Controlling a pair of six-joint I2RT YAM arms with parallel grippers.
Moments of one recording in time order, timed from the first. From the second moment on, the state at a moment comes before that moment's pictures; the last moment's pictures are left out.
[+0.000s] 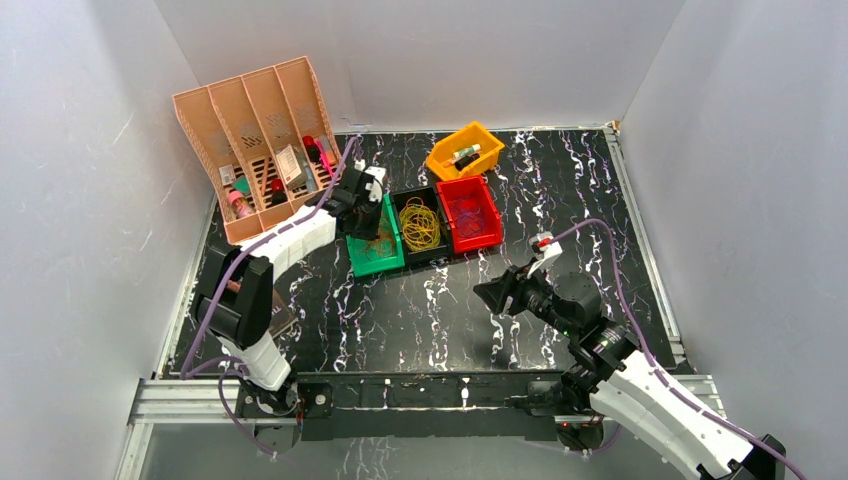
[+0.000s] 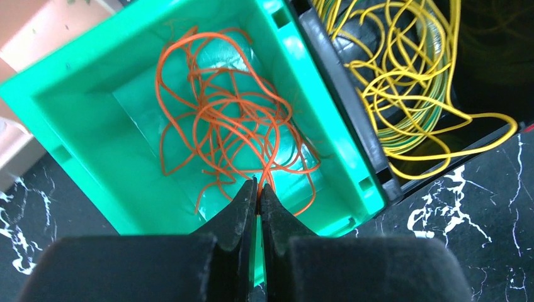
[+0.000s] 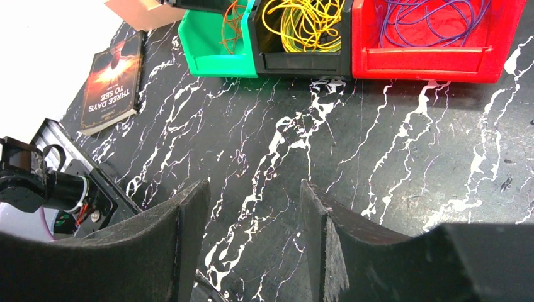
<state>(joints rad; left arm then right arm) -0.45 1.68 1.18 -0.42 -0.02 -0.17 0.71 0.49 0.35 -0.12 -0.08 0.50</state>
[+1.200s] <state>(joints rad) -0.45 1.61 1.16 -0.43 -0.14 -0.21 0.71 0.49 0.35 -0.12 -0.07 0.52</state>
